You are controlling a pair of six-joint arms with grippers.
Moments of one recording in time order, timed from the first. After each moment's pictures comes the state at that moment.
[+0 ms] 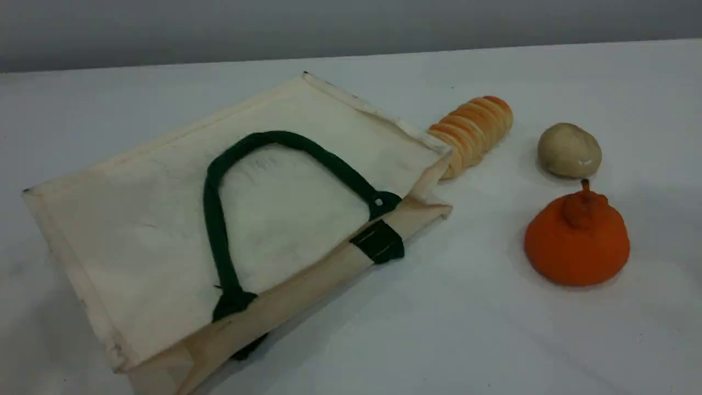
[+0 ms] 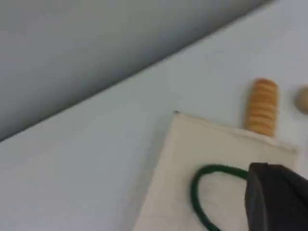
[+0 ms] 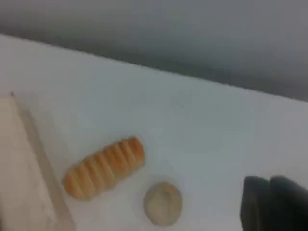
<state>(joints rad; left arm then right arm) -0.22 1.31 -1.76 -0.17 1.23 0.25 0.32 1.25 -1.31 -0.03 0.83 -0.03</state>
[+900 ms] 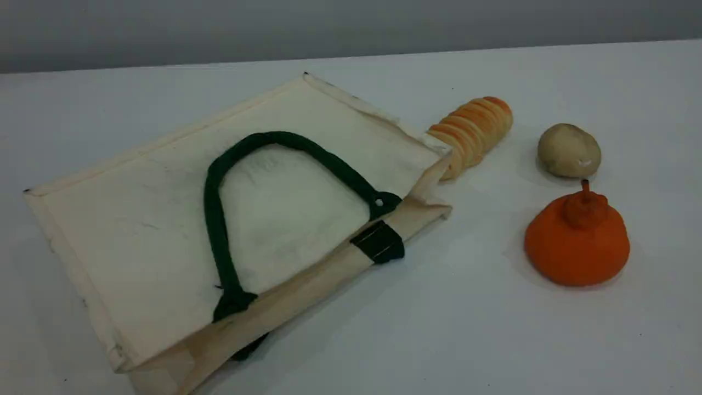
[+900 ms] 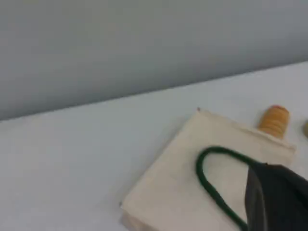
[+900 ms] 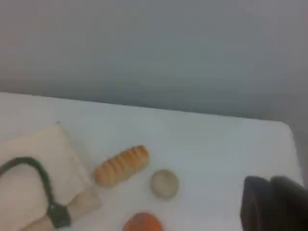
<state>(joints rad) -0.22 0.50 -1.22 -0.05 1.22 0.05 0.32 0.46 -1.19 -0.01 1.22 0.02</state>
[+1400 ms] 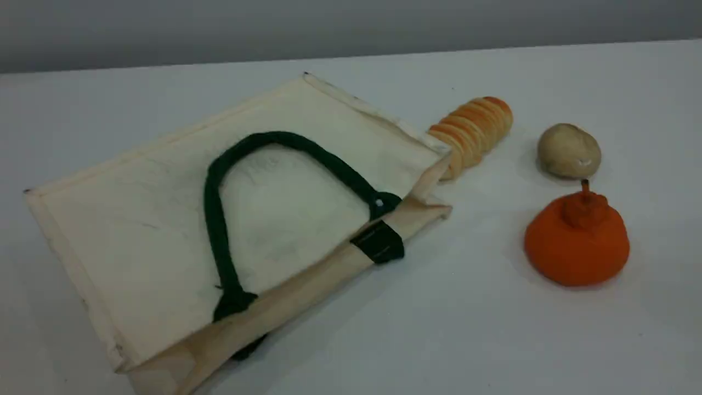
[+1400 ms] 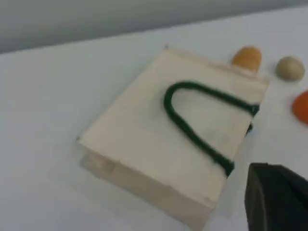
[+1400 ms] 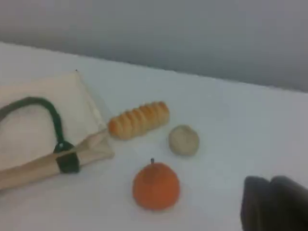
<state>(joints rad) -0.22 0.11 -0.76 -0.15 1.22 0.08 0.32 0.01 -0.66 0.06 1.13 -0.08</state>
